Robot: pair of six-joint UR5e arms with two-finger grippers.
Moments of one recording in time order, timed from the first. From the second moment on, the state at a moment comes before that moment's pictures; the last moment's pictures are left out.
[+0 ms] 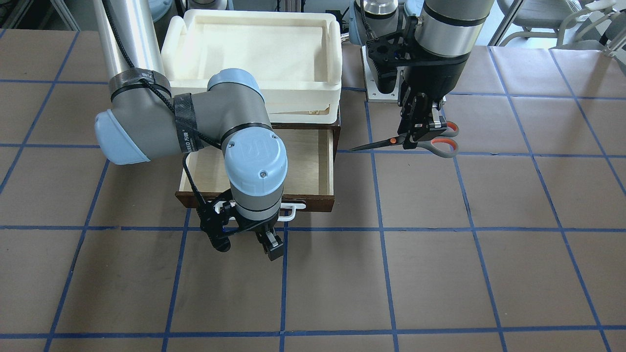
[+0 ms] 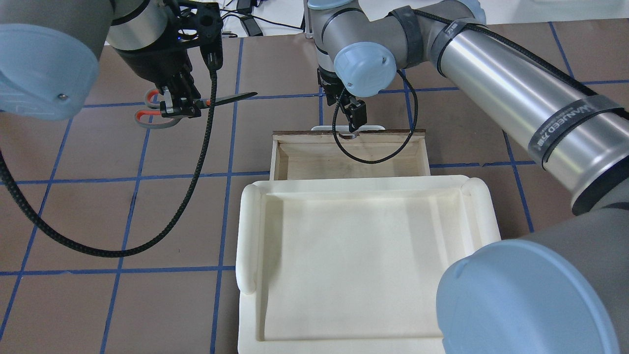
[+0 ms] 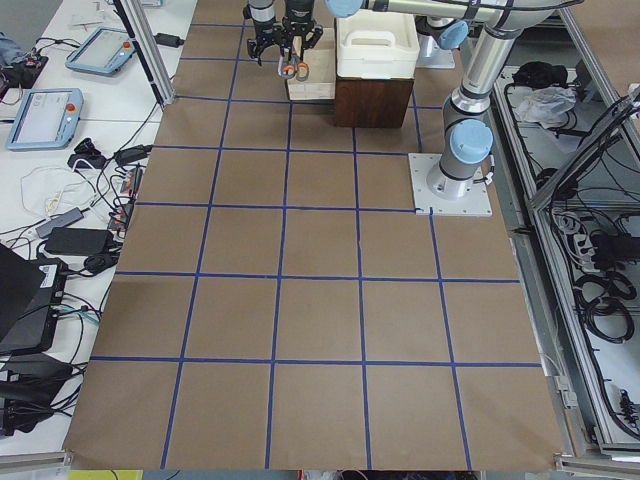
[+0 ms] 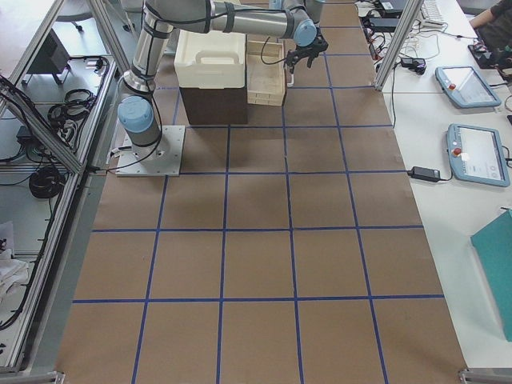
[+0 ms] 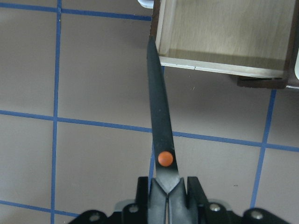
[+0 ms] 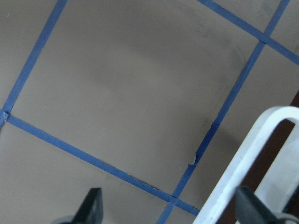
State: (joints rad) left arm -1.68 -1.60 -1.54 -1.48 1.59 1.35; right arm 1.87 -1.01 1.29 -1.80 -1.62 1.35
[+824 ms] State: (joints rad) left arm -1.75 -1.68 -1.54 -1.49 1.46 1.36; right arm 1.87 -1.00 1.27 -1.81 -1.63 1.33
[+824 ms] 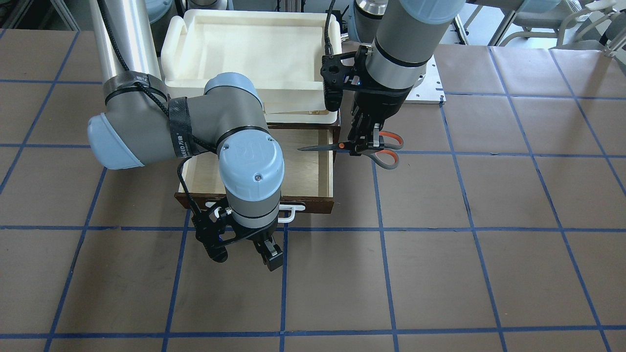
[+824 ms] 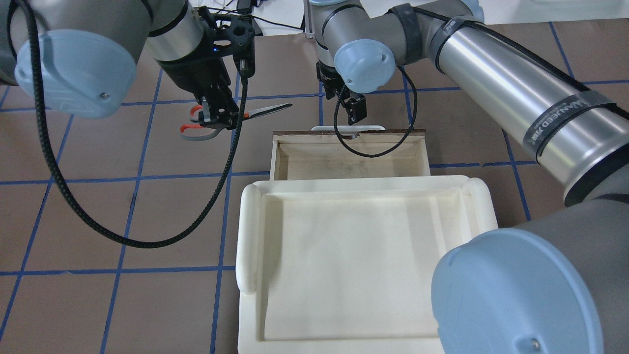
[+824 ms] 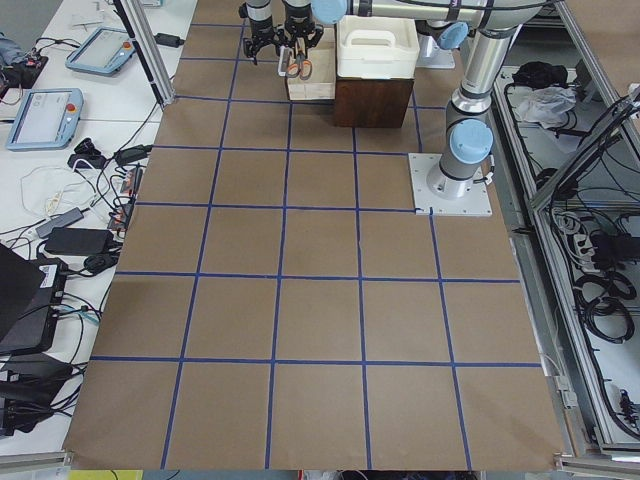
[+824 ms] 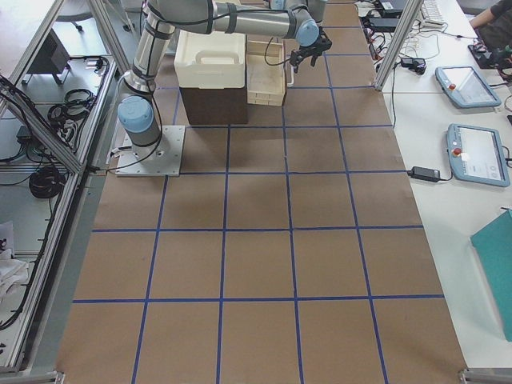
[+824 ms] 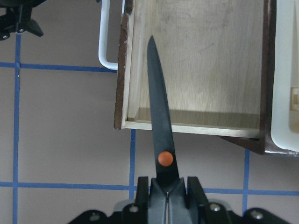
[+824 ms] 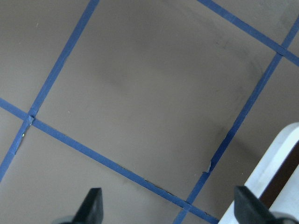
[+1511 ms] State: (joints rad) left arm -1.80 -1.70 -1.54 -1.48 1.46 1.32; right arm 1.72 -1.13 1.28 -1.73 -1.63 0.85
